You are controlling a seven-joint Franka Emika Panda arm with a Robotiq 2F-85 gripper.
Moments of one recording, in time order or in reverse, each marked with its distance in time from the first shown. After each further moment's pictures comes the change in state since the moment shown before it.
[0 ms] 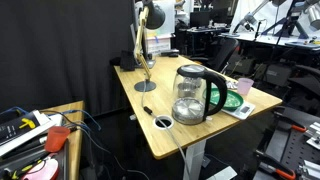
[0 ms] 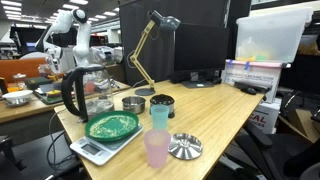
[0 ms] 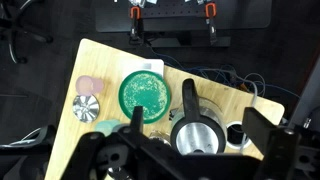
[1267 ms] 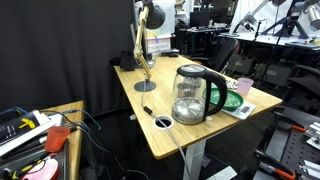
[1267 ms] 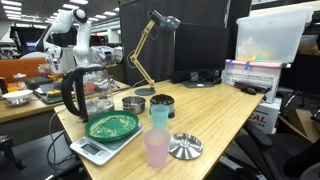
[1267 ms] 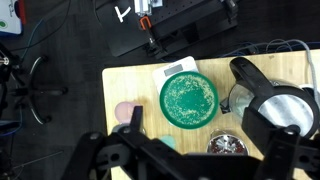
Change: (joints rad) arm -0.072 0.003 -0.196 -0.049 -0.044 0.030 0.150
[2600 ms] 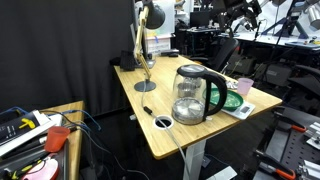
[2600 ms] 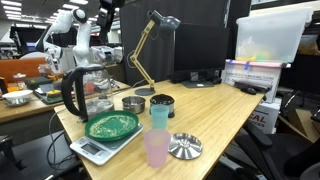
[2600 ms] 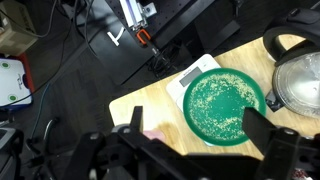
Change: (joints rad) arm -0.067 0.218 -0.140 -0.066 0.025 0.127 0.138
